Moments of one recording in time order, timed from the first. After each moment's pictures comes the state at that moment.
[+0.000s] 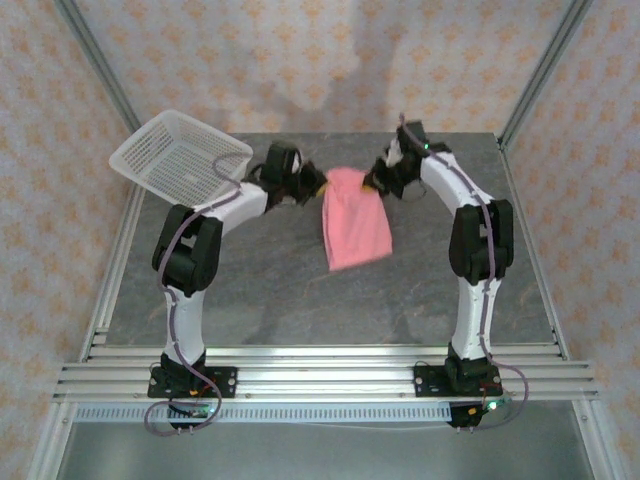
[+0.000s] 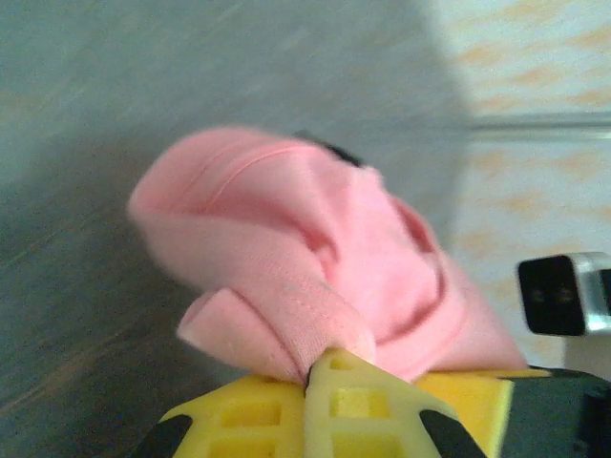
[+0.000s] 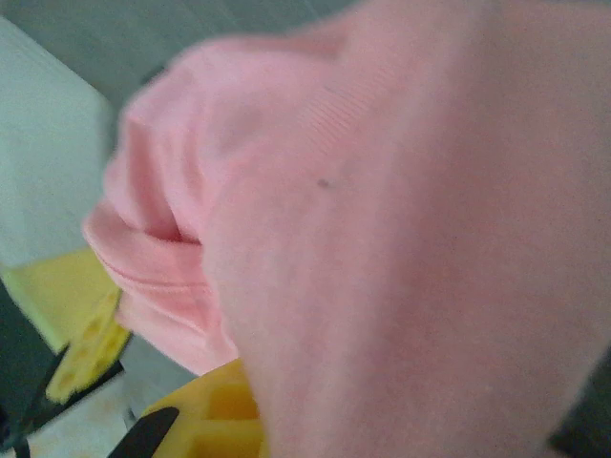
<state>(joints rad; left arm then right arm) -0.34 2.06 1.57 -0.07 0.42 -1.12 0.20 2.09 1.87 -0.81 -0.60 0.59</state>
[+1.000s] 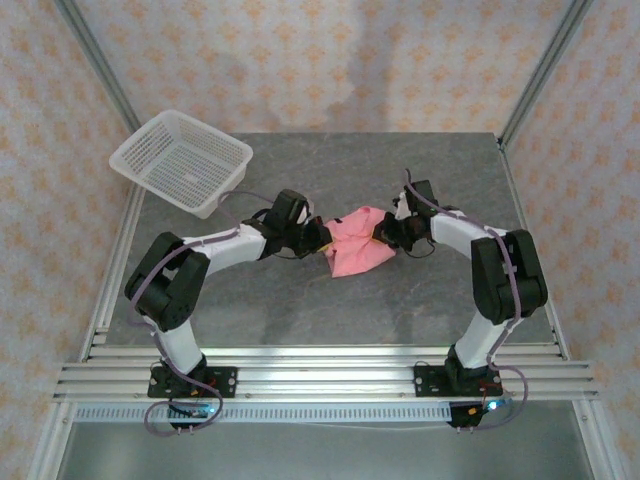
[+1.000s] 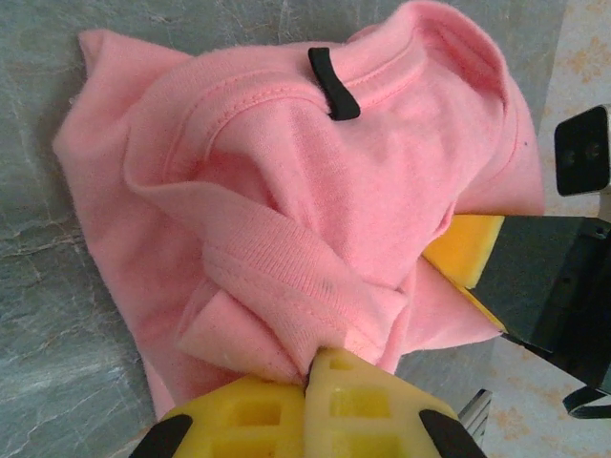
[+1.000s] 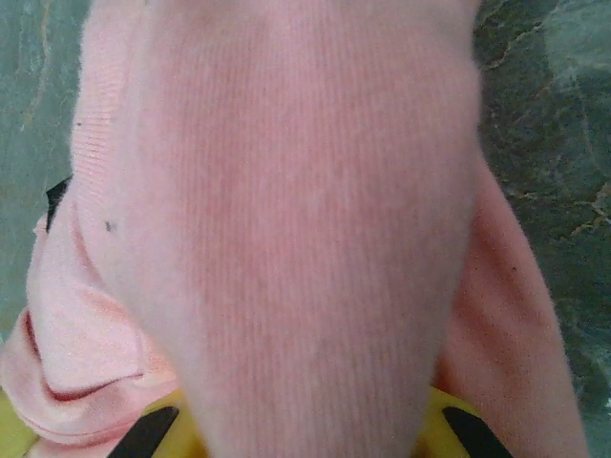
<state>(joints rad) -0.53 1.77 1.04 -0.07 0.41 -1.02 0.23 1.73 1.01 -0.37 -0.52 0.59</state>
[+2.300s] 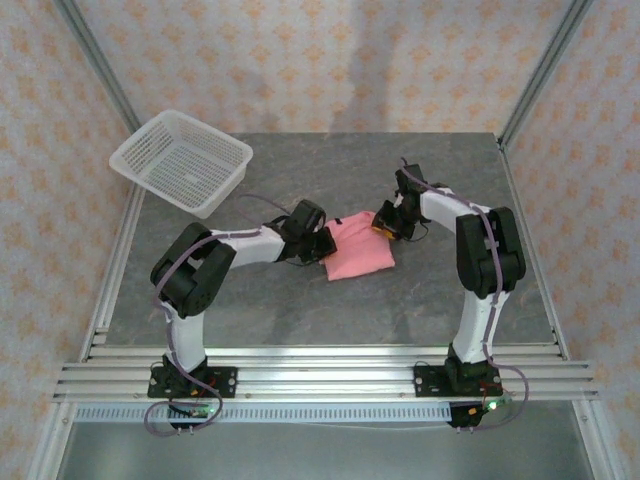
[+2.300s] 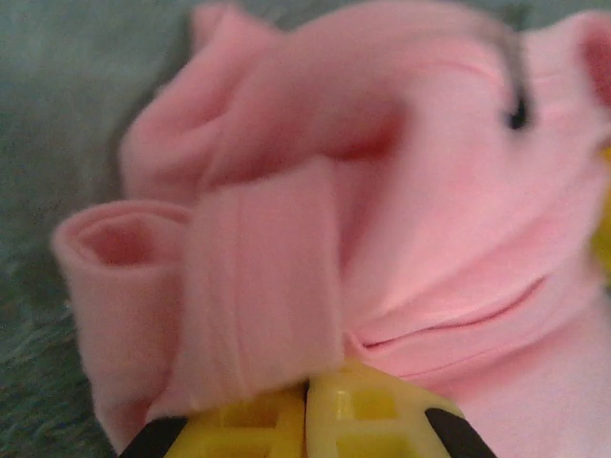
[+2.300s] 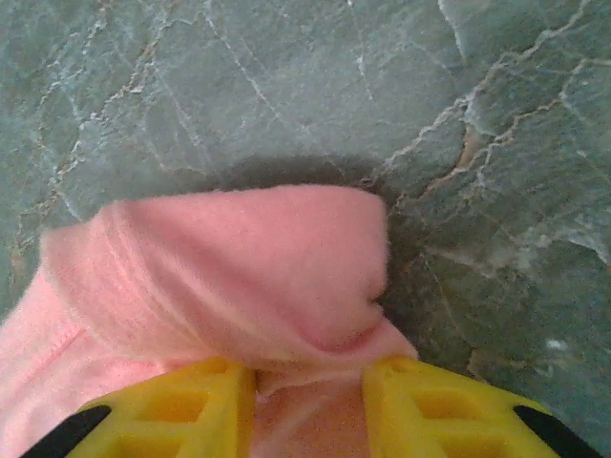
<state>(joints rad) -0.60 1.92 1.09 -0.09 0.24 -1.02 0.22 1.94 1.31 -0.60 -0.33 0.64</state>
